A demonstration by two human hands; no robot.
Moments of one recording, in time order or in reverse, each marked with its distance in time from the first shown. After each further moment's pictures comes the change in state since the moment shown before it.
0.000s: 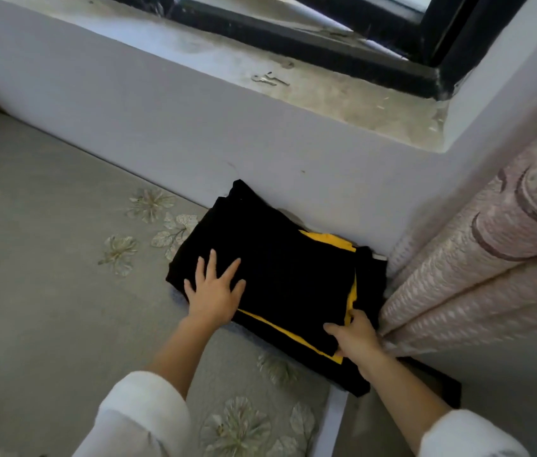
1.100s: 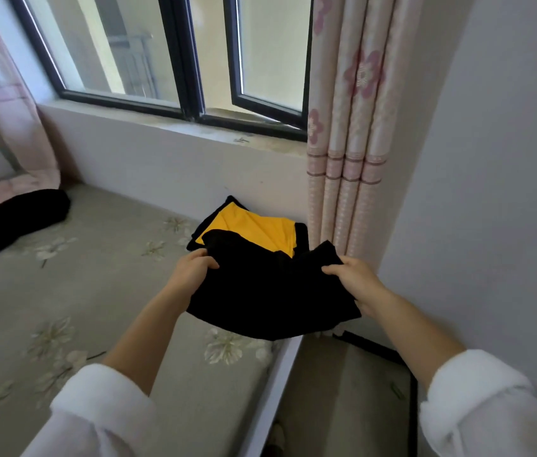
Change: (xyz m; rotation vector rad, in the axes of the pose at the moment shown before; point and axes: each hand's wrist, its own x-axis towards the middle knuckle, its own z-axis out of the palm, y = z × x) left_hand -0.404 0.045 -0.073 -0.911 0.009 -0.013; right_hand -0.333 0.129 -0.138 0.211 -0.060 -0.506
